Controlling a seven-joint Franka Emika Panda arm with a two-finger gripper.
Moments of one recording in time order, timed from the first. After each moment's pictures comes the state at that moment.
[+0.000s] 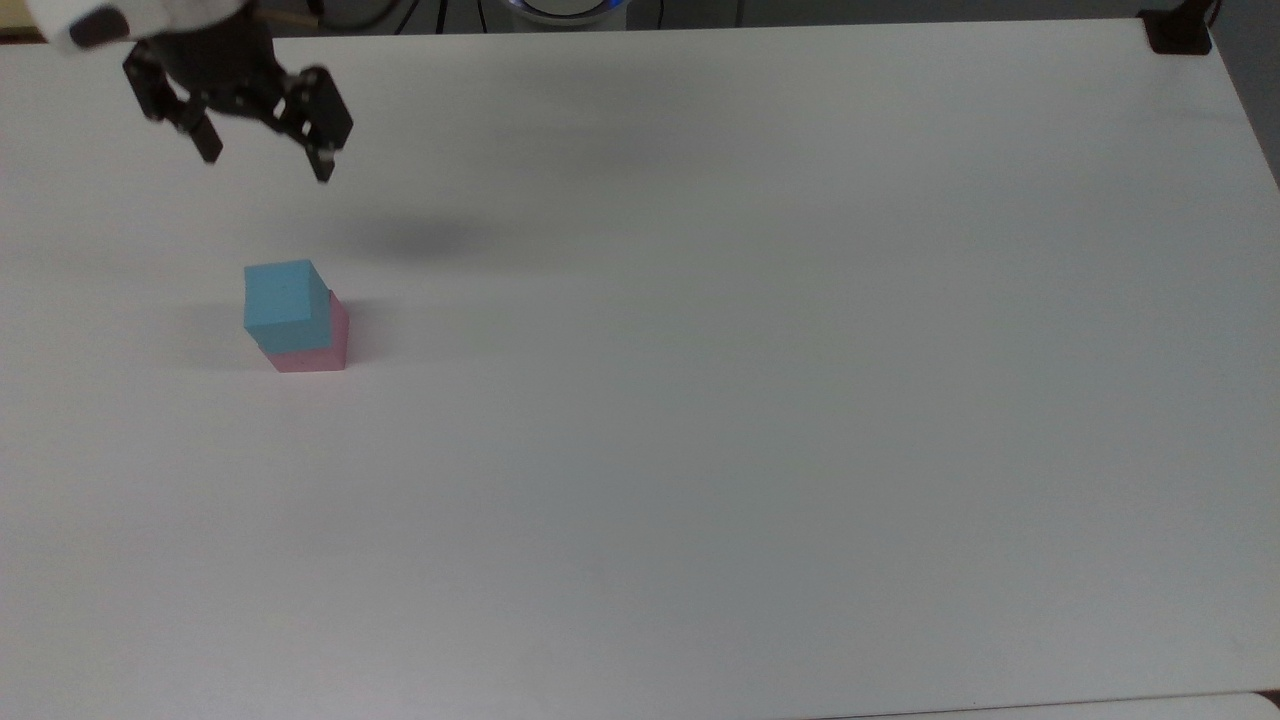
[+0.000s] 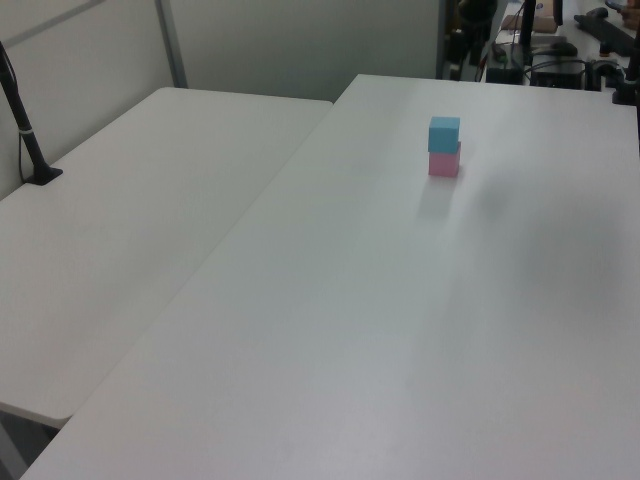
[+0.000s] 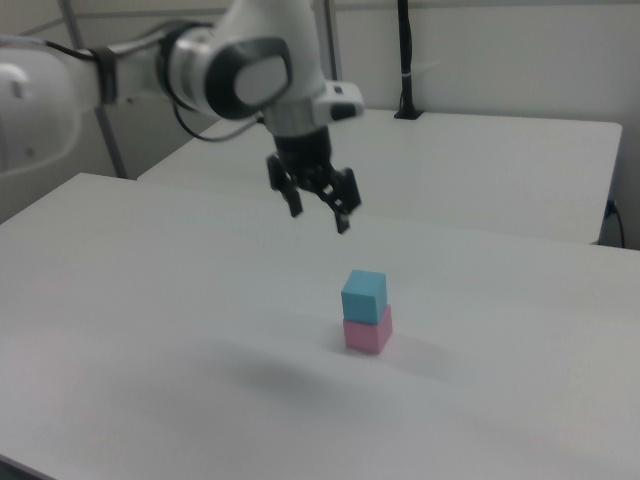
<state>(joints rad) -0.27 0.18 0.00 -1.55 0.00 1.83 -0.11</state>
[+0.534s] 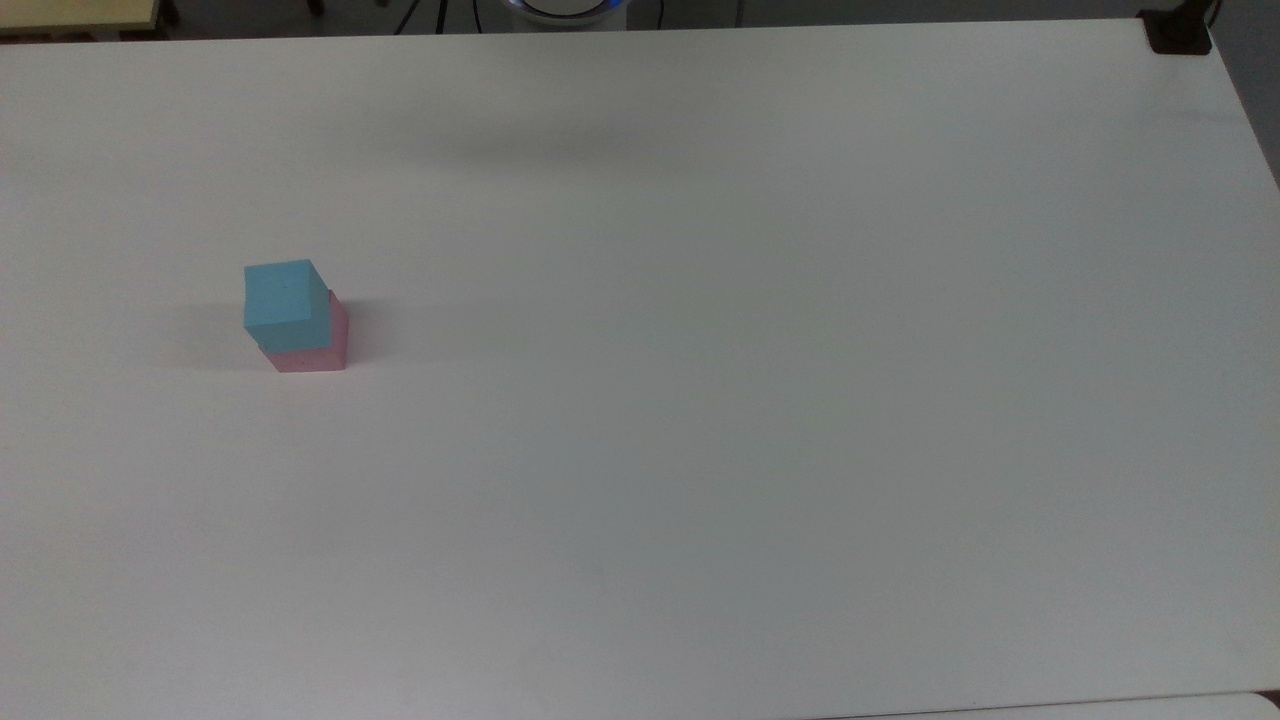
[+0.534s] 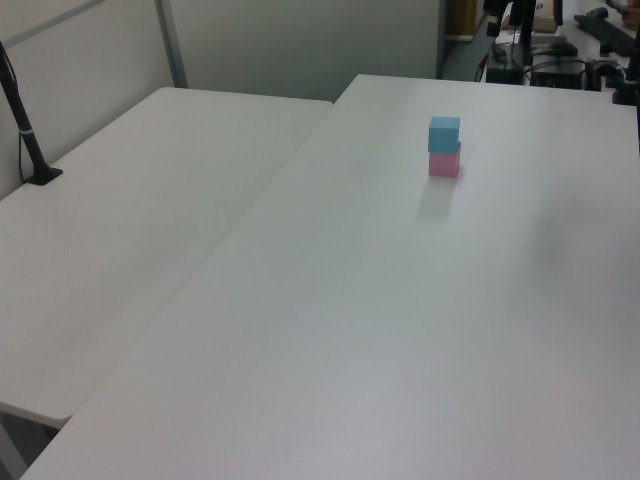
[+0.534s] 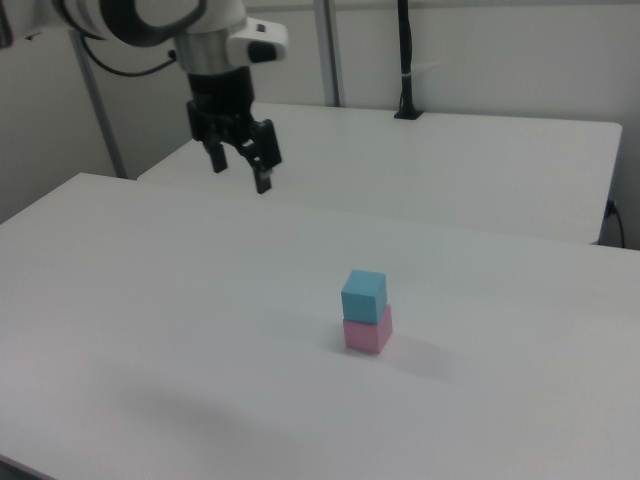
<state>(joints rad) -0.17 -0.03 -0.05 -1.56 0.05 1.59 0.01</state>
